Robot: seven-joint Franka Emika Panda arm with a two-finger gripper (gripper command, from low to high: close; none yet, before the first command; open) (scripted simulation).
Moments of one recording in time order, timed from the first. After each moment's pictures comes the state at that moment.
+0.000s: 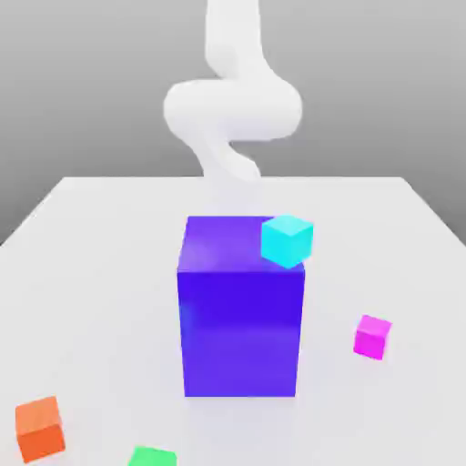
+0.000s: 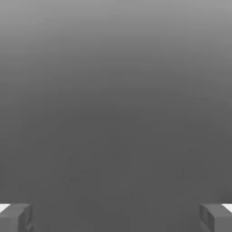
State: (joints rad) arm 0.06 -0.72 0.01 -2.36 0.02 2.36 0.75
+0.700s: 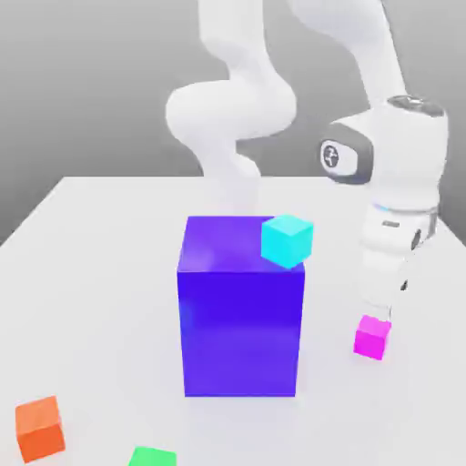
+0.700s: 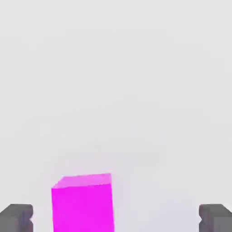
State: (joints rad) arm 0.49 0.06 0.20 -2.84 -0.06 2.91 0.47
